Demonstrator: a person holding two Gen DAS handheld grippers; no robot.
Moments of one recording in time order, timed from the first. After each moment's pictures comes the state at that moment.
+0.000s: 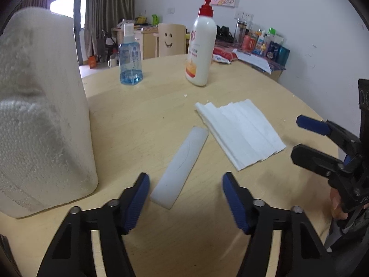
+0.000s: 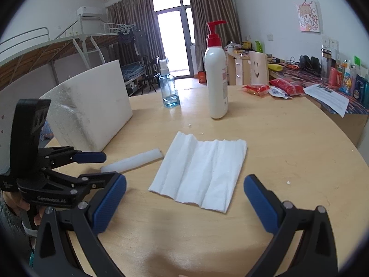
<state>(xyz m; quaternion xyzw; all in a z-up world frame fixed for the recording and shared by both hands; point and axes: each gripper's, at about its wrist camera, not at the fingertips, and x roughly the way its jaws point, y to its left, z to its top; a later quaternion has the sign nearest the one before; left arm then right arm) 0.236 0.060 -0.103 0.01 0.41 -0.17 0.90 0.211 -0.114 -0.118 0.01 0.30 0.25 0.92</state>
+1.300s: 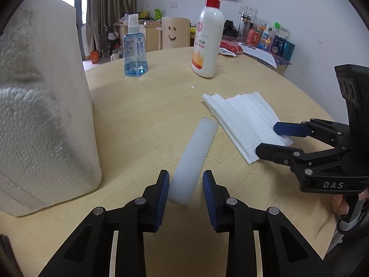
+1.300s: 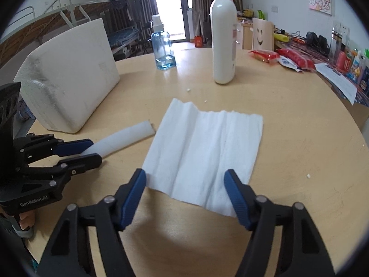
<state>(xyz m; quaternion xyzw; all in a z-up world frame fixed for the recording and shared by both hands) 0.240 0.067 -0.110 0.02 0.42 -0.16 0.89 0.248 -0.087 -0.142 -0.03 0.41 0.23 0.88</state>
